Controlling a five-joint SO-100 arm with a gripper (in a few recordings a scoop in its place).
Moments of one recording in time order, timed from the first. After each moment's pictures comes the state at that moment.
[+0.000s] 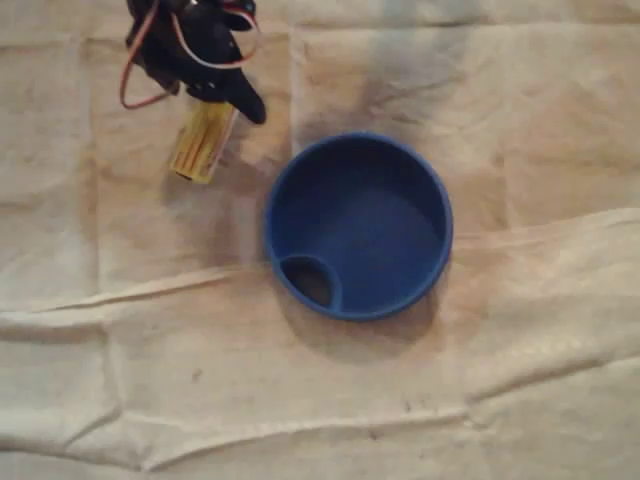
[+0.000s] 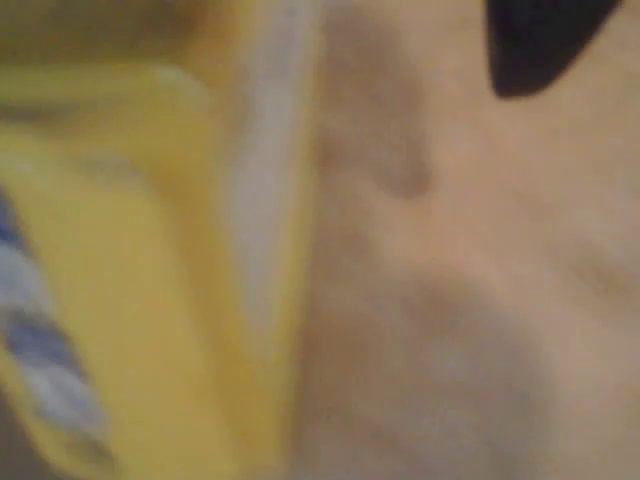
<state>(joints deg) 45.1 51.0 53.3 71.4 -110.5</state>
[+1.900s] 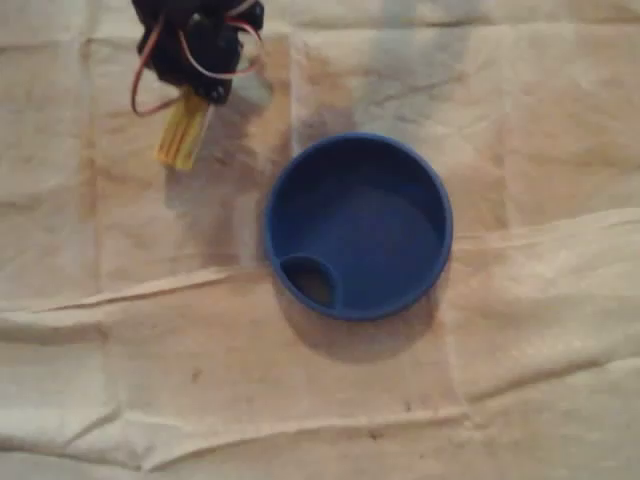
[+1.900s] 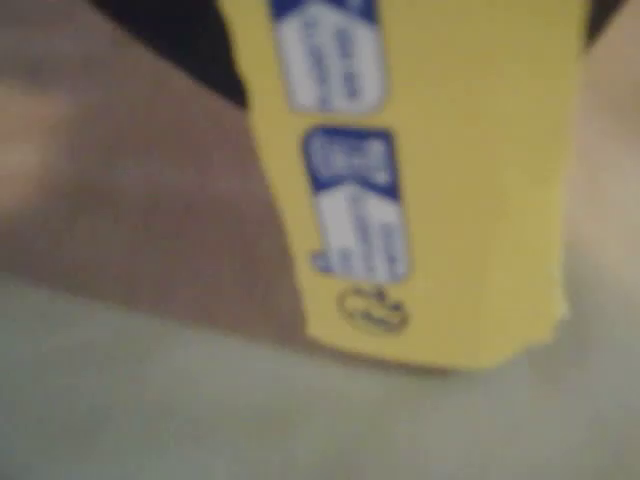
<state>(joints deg) 45.3 50.0 53.2 76.8 -109.0</state>
